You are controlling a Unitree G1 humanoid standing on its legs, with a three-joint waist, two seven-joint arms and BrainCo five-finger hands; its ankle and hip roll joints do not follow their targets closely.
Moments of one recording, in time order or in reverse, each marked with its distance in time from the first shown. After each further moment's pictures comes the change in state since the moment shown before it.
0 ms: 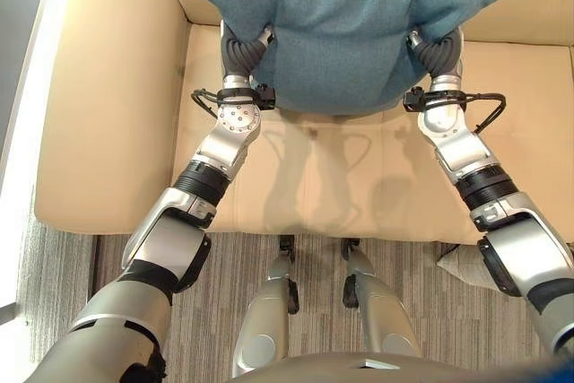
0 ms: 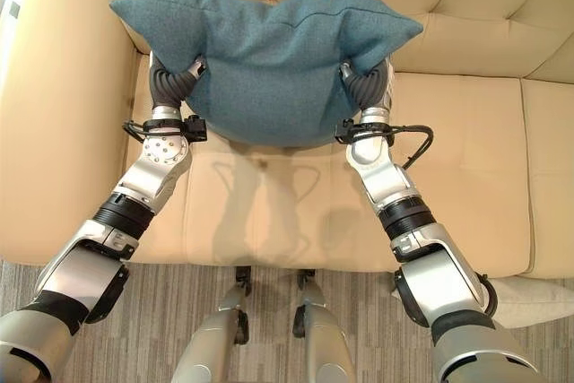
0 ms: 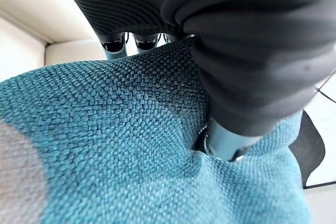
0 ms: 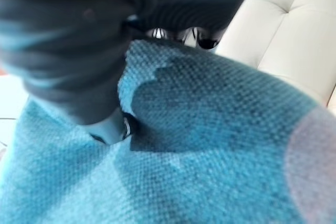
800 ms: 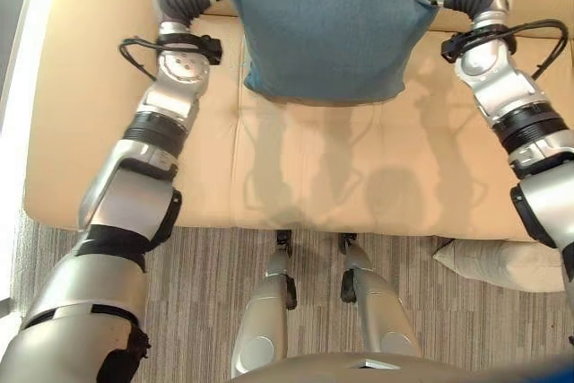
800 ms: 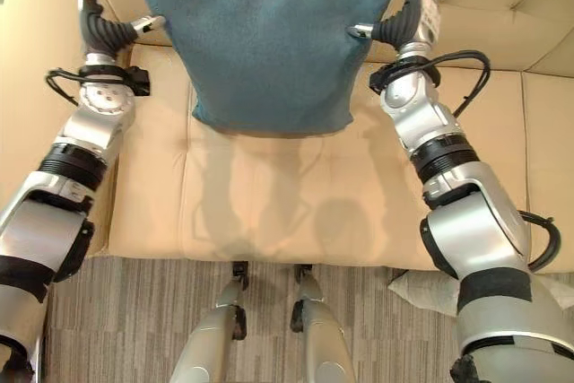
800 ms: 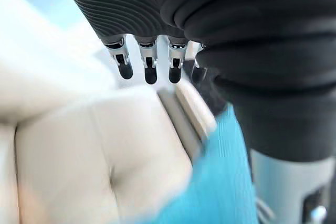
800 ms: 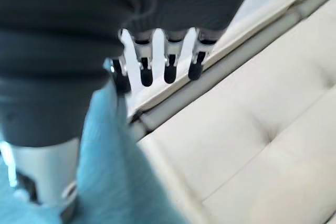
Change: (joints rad) left arm -0.268 0.257 -0.027 0.350 0.018 0.009 -0.046; right arm -0.327 -0.224 0.204 0.352 0.016 0.071 0.066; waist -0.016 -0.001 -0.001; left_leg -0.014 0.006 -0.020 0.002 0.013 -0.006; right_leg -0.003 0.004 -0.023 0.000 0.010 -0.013
